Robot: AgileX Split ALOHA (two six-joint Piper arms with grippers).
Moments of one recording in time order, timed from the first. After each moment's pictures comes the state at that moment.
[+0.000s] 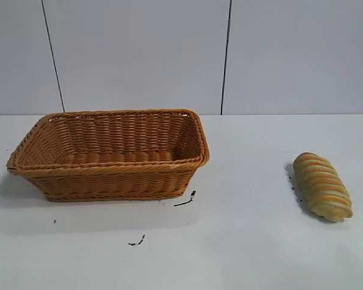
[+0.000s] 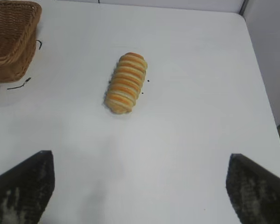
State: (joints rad) left arm -0.04 -0.01 -0.50 0.00 1.07 0.07; right arm -0.01 0.70 -0.76 0.02 1.02 -0.01
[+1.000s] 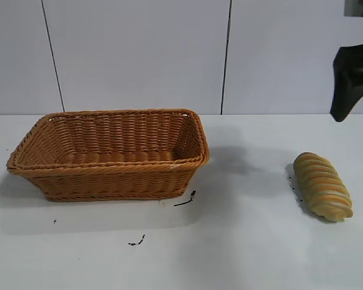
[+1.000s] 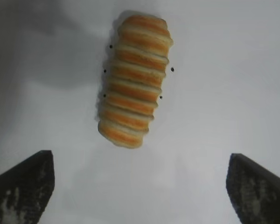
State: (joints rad) left arm -0.04 -0.01 -0.50 0.00 1.07 0.07; right arm 0.04 1.85 -1.25 0.03 0.82 0.05
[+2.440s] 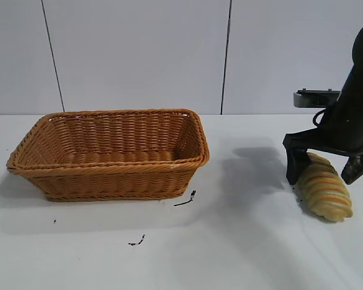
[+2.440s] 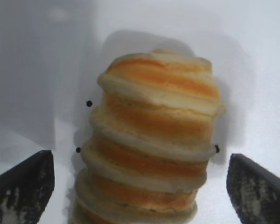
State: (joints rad) left arm -0.04 -0.01 -0.50 0.00 1.07 0.07; right arm 0.04 2.06 -1.25 0.09 0.61 -0.05
